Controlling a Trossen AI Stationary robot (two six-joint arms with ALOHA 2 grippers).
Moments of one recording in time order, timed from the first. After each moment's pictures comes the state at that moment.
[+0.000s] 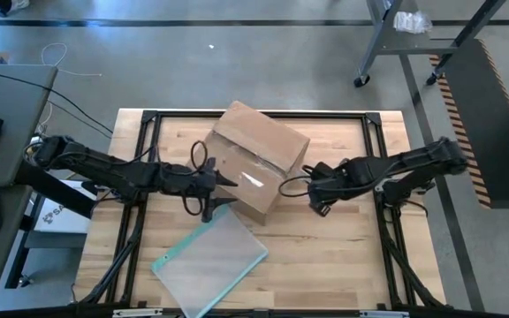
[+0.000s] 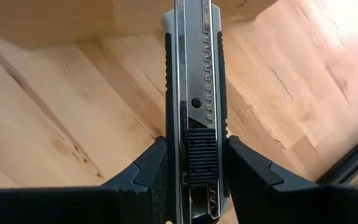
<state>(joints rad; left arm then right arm) -0.19 1.13 0.73 0.07 -0.21 -0.01 0.24 1.46 1.33 -1.36 0.28 0.87</state>
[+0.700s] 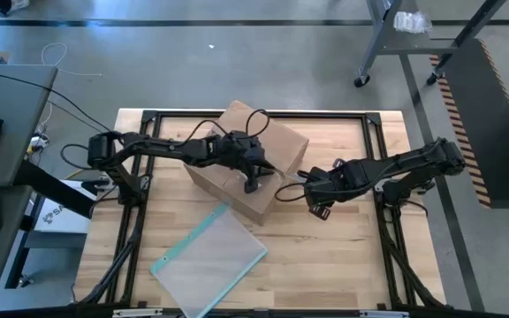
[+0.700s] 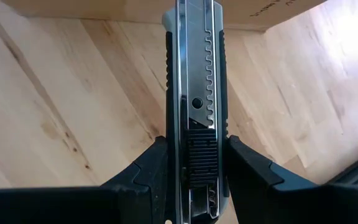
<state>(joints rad) 0.19 1.69 1.09 0.06 0.16 0.08 0.24 1.48 1.33 -1.33 0.28 0.72</state>
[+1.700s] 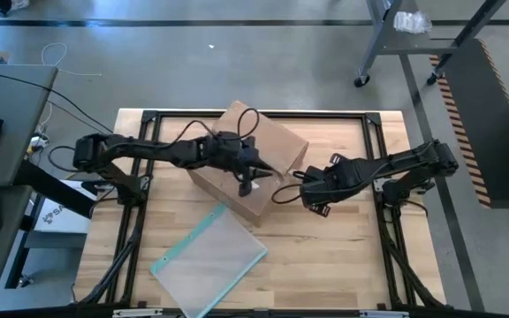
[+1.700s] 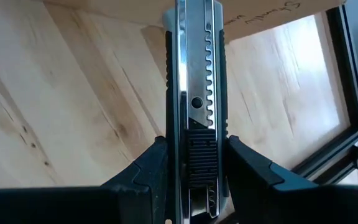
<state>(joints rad) 0.11 1.54 1.09 0.04 0.15 0.06 0.24 1.56 1.44 -1.46 0.36 0.65</state>
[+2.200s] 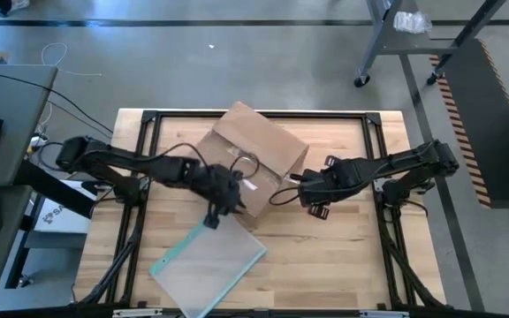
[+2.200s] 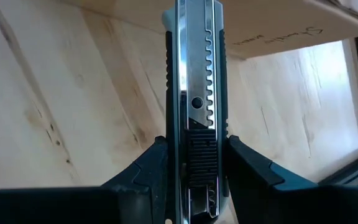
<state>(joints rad) -0.15 1.43 1.07 -0.37 0.13 0.26 0.24 1.56 1.44 -1.39 0.30 0.56</state>
